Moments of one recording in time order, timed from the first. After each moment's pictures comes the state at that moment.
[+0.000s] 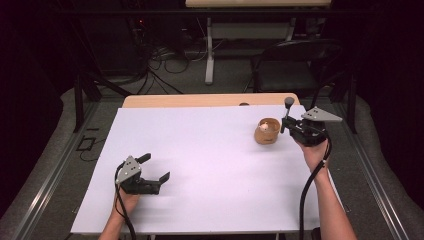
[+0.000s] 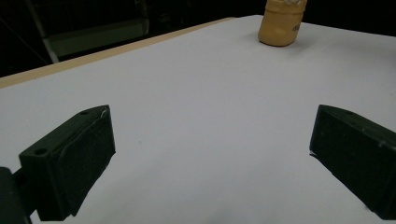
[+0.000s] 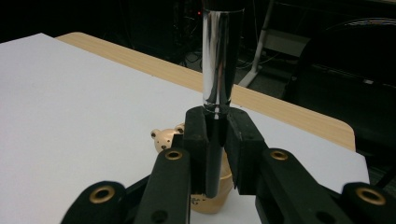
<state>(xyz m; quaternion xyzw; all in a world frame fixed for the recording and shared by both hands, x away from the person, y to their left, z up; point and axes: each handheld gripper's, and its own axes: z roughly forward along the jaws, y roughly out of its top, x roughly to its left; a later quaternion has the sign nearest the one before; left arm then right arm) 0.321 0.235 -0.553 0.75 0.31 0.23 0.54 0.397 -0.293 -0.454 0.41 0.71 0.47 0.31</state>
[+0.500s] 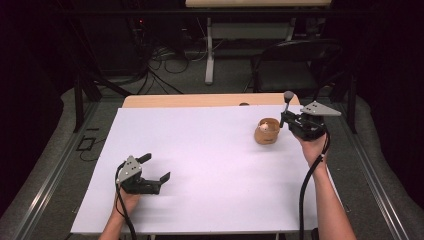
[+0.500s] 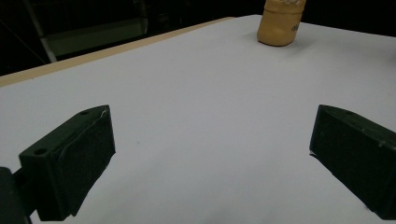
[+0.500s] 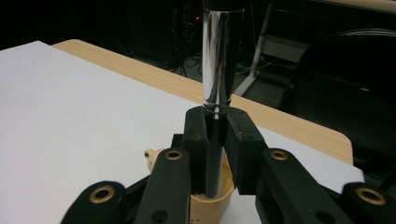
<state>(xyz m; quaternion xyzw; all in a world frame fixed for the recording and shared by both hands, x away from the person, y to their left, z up) 0.323 0.235 -0.554 0.75 0.31 0.22 0.54 0.410 -0.289 -0.445 0.41 0.71 0.48 0.31</state>
